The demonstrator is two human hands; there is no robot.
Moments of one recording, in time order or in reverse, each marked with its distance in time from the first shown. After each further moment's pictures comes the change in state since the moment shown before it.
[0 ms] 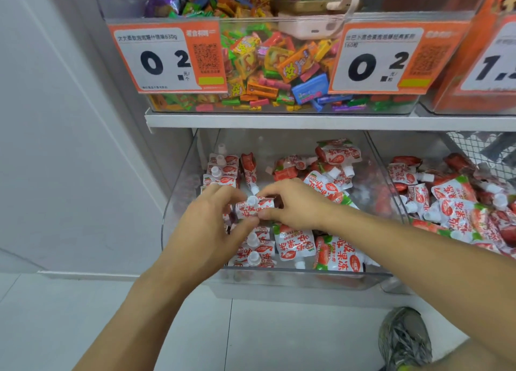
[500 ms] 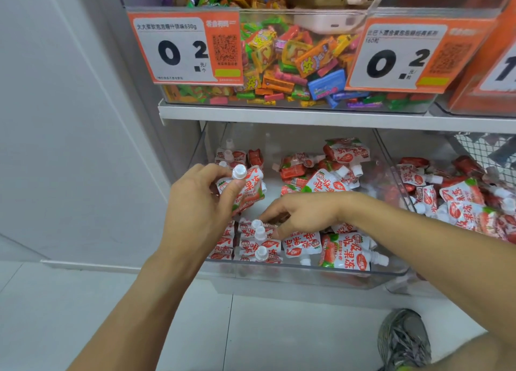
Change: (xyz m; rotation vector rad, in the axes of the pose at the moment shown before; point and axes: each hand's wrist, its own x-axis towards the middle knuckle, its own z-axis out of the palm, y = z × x) left_hand 0.012 -0.009 -0.007 -0.070 0.328 -0.115; right_hand -0.001 -0.009 -0.012 0.125 -0.573 0.036
